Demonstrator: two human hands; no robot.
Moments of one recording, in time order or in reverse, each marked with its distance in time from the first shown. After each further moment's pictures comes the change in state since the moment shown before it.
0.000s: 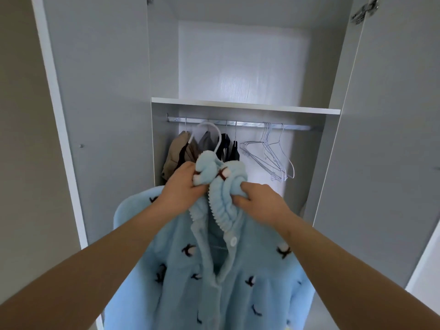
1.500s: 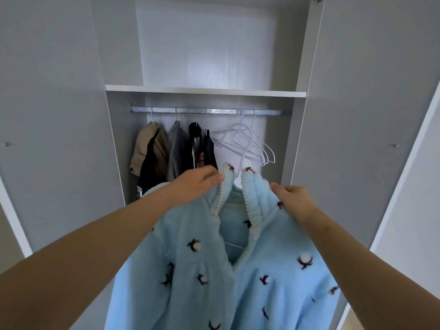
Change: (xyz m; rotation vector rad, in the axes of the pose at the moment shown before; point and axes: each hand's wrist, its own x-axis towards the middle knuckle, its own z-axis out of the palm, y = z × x) left_hand 0.043 0.027 0.083 -0.033 -0.395 -0.009; right_hand -0.052 0.115 -0.033 0.576 0.296 0.668
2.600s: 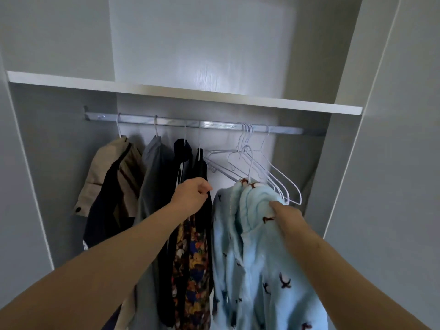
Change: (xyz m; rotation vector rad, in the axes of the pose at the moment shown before) left_hand 0.269 -0.167 0.053 -0.245 0.170 -0.257; right_hand 0.278 0.021 0.117 0.300 0.037 0.283
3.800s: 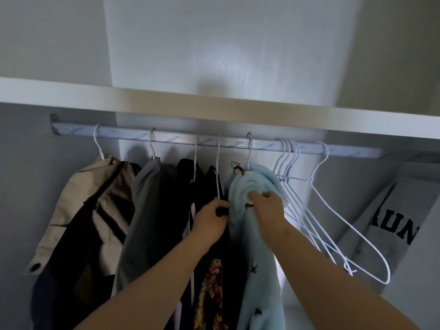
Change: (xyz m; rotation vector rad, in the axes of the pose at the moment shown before) left_hand 0.191 -0.061 0.048 -0.266 0.035 -0.189; right_hand 0.212 -0.063 0.171 0.034 -0.070 -0.176
